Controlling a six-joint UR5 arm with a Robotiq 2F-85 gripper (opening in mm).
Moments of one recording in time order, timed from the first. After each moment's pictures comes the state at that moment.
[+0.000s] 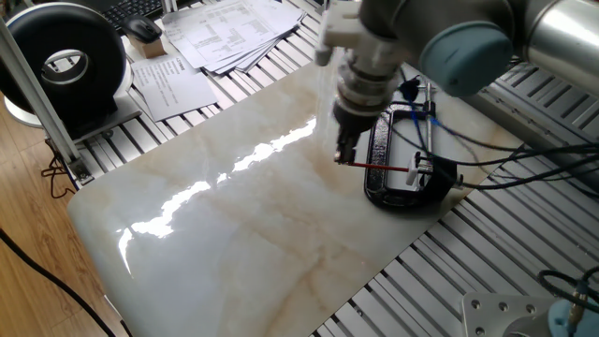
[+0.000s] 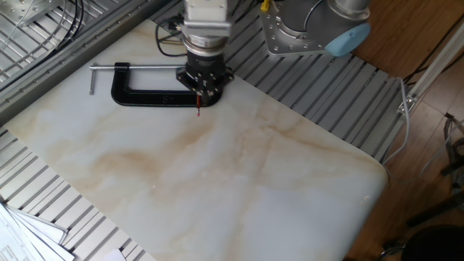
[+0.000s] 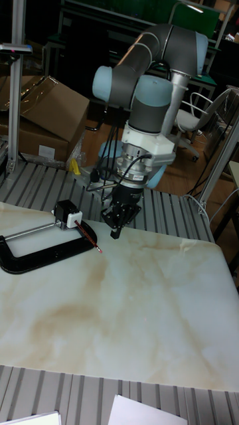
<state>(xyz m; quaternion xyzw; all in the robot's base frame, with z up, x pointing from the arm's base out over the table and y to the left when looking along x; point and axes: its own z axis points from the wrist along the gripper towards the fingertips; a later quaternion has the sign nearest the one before) 0.446 0.024 0.095 -0.34 0.94 -0.01 0.05</state>
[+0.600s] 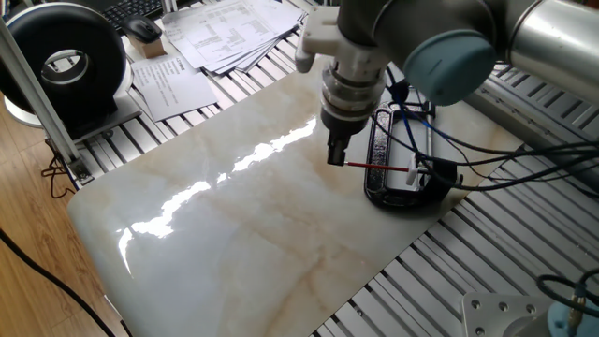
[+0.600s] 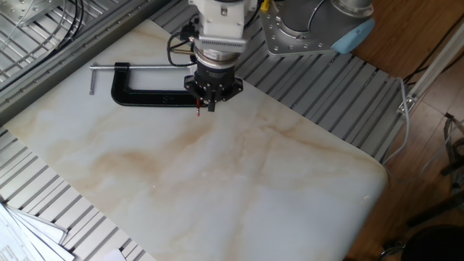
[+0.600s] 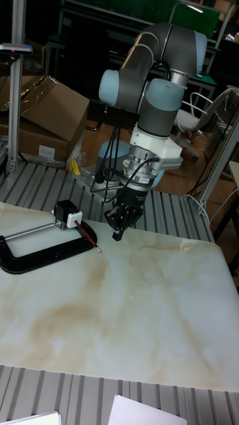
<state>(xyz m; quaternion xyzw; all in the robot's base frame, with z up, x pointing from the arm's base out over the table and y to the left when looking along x) 0.455 0.035 0.091 -0.34 0.94 -0.04 0.05</state>
